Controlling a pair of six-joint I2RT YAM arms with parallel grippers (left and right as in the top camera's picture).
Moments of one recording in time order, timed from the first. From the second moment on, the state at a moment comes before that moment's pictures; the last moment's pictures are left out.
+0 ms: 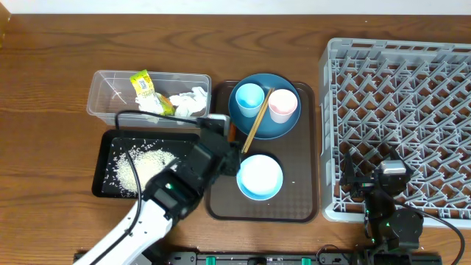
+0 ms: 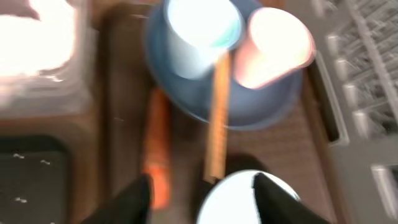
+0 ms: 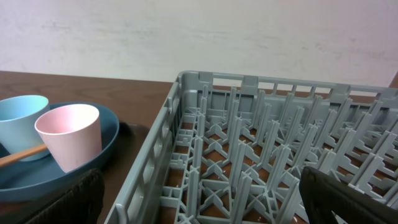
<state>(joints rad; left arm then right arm) -0.65 1.11 0.68 -0.32 -0.13 -0.54 -0.03 0.01 0.01 -0.06 -0.07 -0.03</state>
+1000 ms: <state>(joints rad) -0.62 1.42 0.68 -0.20 -0.16 -0.36 -0.03 0.01 0.01 -0.06 -0.07 -0.03</state>
